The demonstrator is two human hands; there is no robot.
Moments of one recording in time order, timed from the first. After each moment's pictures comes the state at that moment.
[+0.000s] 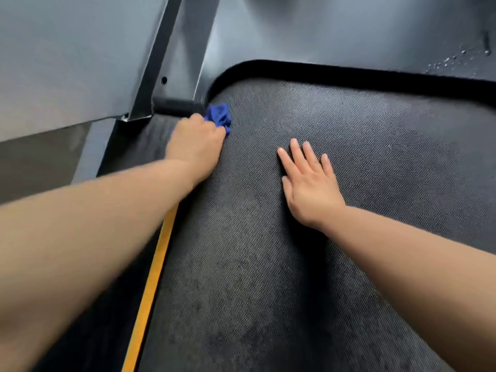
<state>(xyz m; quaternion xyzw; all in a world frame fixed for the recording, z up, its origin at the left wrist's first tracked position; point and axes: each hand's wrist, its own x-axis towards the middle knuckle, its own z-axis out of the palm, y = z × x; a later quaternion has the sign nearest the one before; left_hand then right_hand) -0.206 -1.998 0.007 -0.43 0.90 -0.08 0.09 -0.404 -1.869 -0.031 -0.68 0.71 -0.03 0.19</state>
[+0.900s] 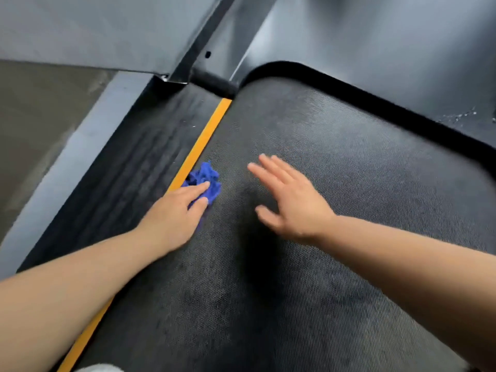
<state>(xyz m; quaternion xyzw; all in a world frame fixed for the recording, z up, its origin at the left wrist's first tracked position) -0.137 -1.832 0.016 -0.59 0.79 0.16 -0.02 -0.387 -1.852 0.027 -0.82 0.50 -0.05 0.27</state>
